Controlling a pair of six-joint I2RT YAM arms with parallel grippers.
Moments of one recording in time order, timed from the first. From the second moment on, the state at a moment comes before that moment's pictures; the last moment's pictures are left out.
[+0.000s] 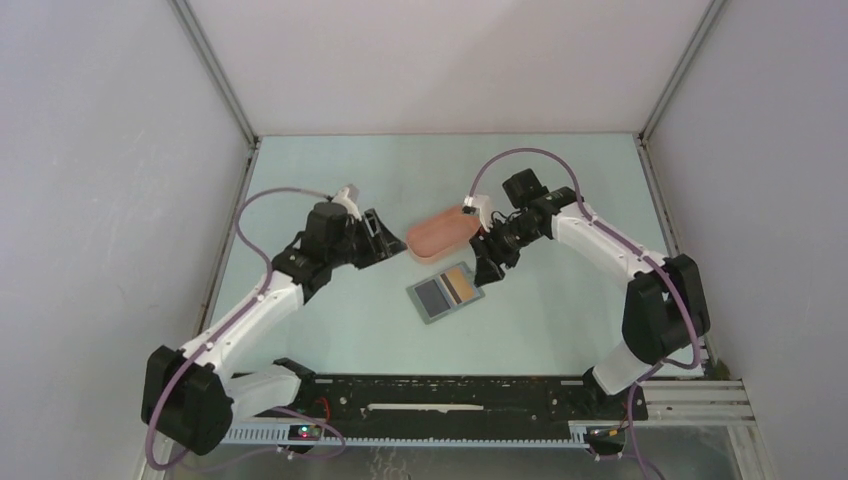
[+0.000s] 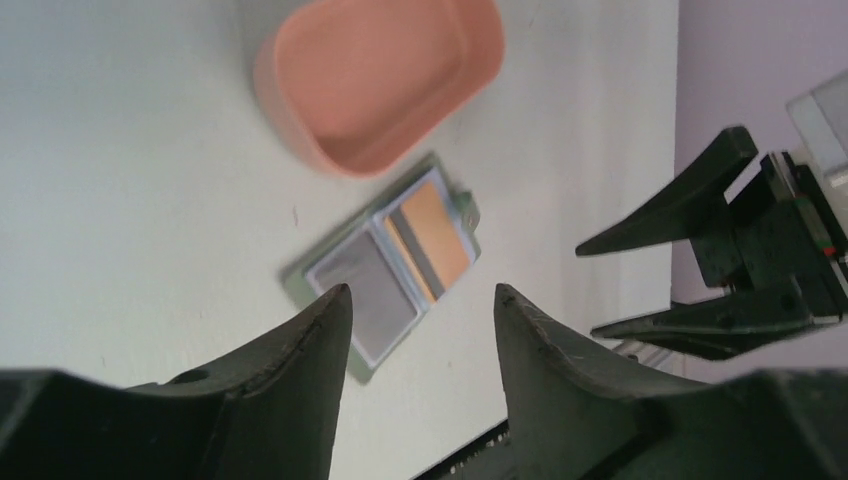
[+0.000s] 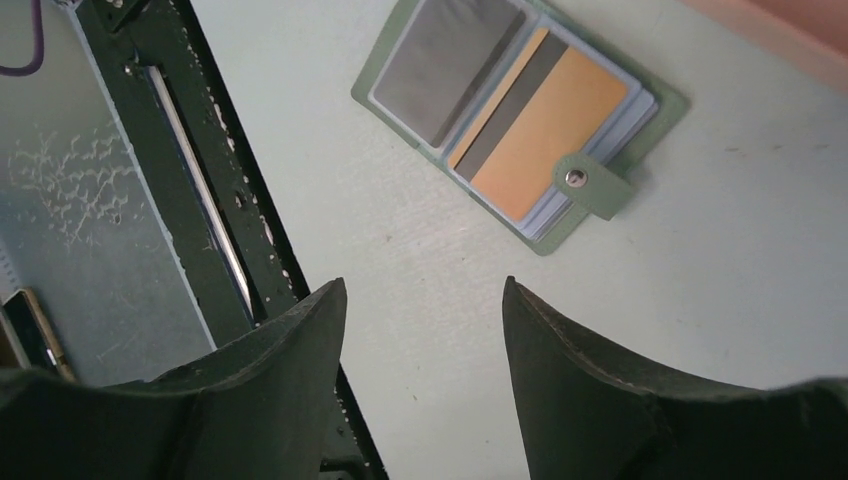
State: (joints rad) left arm -0.43 1.15 0.85 -0.28 0.22 -0.69; right arm 0.46 1.58 1.25 -0.85 -0.71 -0.40
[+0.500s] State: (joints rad) left arm -0.44 1.00 0.47 -0.08 0.24 -1.00; right arm 0.54 1.67 1.23 -0.83 -0.49 -0.34
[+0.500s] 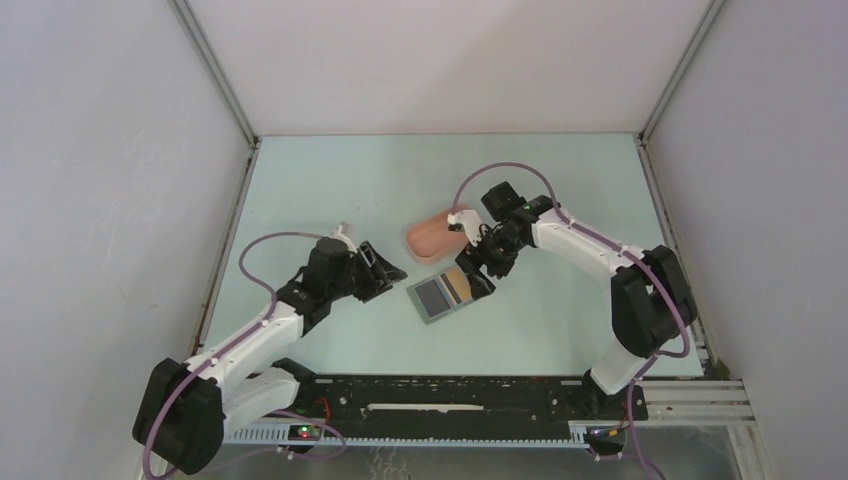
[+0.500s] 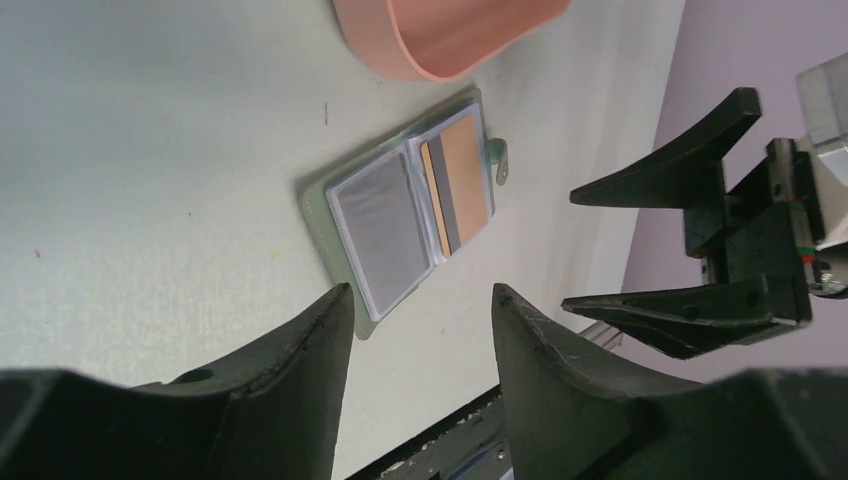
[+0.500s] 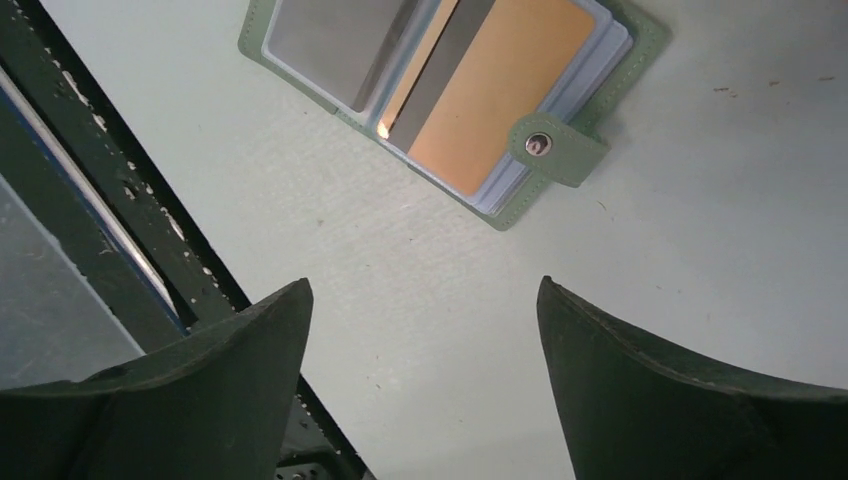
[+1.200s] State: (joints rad) left arm -0.58 1.09 0.33 0.17 0.15 -1.10; right arm 0.45 1.57 1.06 -0.58 -0.61 -0.02
